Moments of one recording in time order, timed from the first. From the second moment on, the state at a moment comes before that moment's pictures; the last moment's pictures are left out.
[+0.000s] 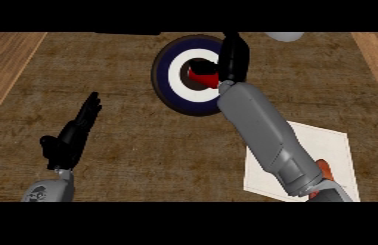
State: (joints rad) left arm -0.10 0.17 0.07 -1.33 -0.04 -0.09 -0.12; right arm -1.00 0.00 0.22 -0.65 0.50 -0.81 0.35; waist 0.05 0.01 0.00
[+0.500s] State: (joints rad) left arm -0.09 0.18 0.09 -1.33 -0.03 -0.09 -0.12; right arm -0.87 0.00 0.10 -0.82 0.15 -0.92 0.03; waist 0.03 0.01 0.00
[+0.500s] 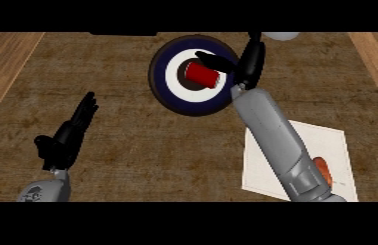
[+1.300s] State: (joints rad) left arm -0.06 0.19 0.11 -1.35 -0.02 -0.09 -0.12; right arm -0.44 -0.13 -0.13 -0.89 -0.20 -0.39 -0.58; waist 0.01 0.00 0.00
